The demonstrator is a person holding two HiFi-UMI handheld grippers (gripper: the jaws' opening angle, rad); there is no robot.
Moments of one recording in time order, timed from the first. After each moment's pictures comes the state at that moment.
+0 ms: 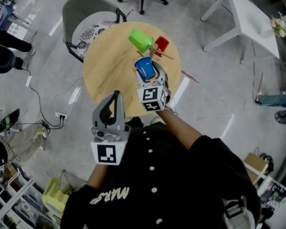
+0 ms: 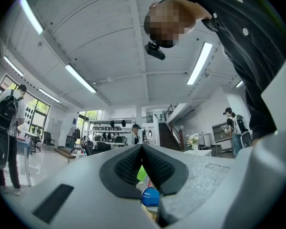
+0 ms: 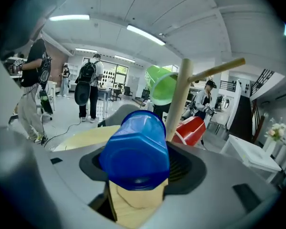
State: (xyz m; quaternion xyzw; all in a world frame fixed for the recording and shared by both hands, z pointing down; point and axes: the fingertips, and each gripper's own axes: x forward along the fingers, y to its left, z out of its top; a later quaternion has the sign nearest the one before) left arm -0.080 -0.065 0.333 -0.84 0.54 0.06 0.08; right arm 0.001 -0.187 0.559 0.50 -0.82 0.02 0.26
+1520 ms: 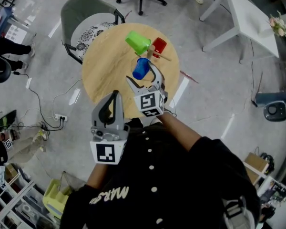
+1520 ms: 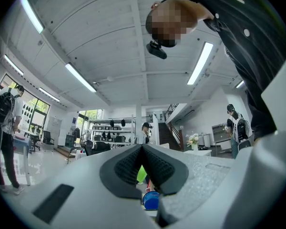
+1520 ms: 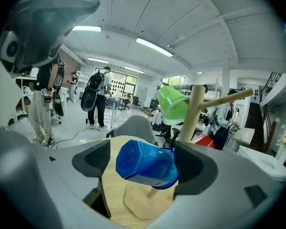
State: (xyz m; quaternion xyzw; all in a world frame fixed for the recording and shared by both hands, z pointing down) left arm -0.075 -0.073 0.334 -0.84 0.54 0.05 0.07; right arm -0.026 -0.176 0.527 0.45 -0.87 -0.02 0.22
